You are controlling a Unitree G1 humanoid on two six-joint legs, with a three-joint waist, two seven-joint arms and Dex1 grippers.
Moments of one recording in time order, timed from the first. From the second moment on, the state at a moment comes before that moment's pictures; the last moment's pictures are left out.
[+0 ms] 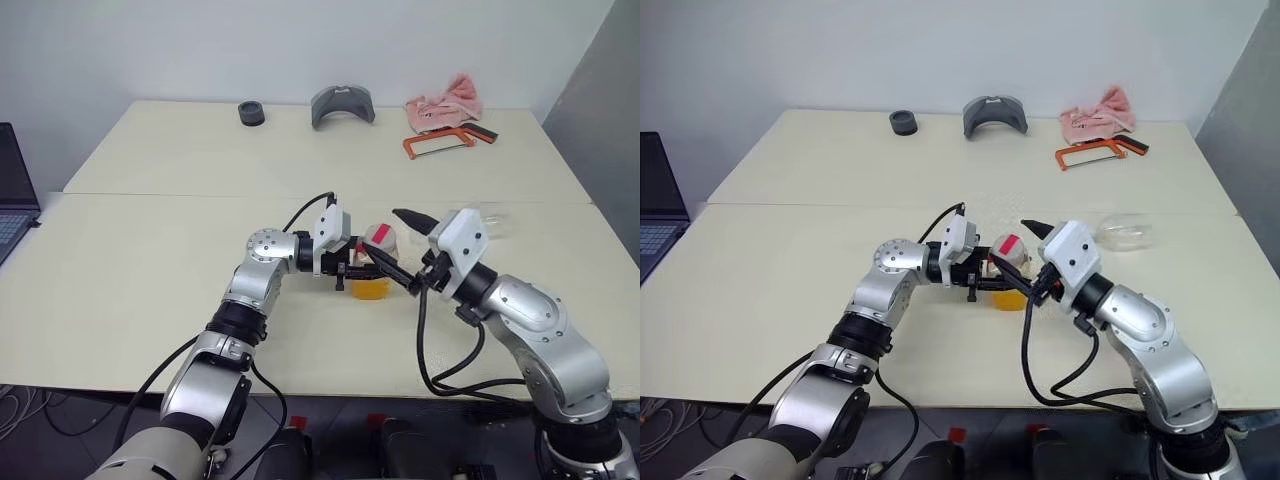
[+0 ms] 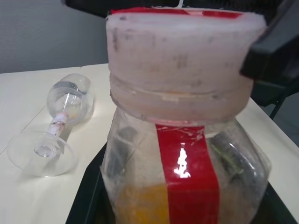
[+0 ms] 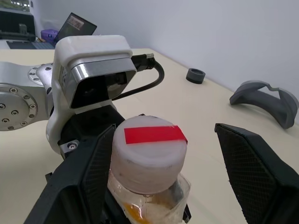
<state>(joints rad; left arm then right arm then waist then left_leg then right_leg) -0.78 0.22 -0.17 0.53 -0.23 -0.07 -1.33 -0.27 -0.44 0.10 -0.66 0.29 0.56 0.47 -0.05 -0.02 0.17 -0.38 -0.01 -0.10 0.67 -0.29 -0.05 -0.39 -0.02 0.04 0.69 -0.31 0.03</state>
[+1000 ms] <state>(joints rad) -0.78 0.22 -0.17 0.54 -0.24 -0.07 -1.34 -0.21 -0.57 -0.09 -0.76 0.58 0.70 0.54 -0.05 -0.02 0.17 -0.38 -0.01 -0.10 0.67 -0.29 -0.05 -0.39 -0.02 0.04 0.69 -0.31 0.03</state>
